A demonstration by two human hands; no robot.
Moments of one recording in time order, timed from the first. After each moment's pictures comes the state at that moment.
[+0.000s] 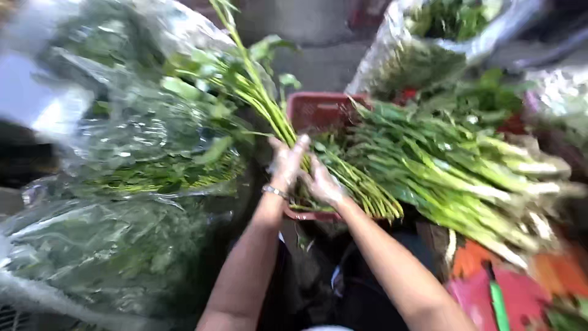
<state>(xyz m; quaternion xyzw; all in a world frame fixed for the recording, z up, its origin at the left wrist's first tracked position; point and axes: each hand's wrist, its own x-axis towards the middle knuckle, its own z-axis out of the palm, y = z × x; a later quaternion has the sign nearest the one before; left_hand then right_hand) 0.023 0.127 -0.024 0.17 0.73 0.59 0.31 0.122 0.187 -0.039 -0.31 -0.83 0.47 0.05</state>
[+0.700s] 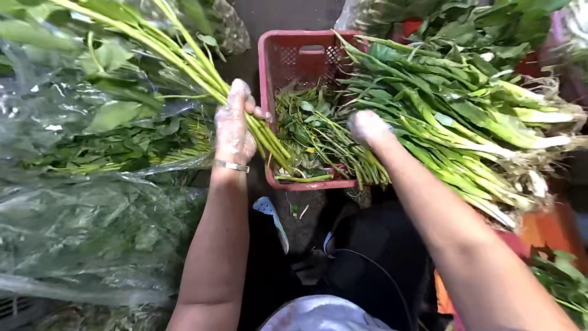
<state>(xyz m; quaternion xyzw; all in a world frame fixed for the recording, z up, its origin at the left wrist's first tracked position) -0.011 0.121 -0.039 0.13 0.50 0.79 0.32 0.180 0.316 -0.073 -0.43 -0.87 0.18 -0.18</state>
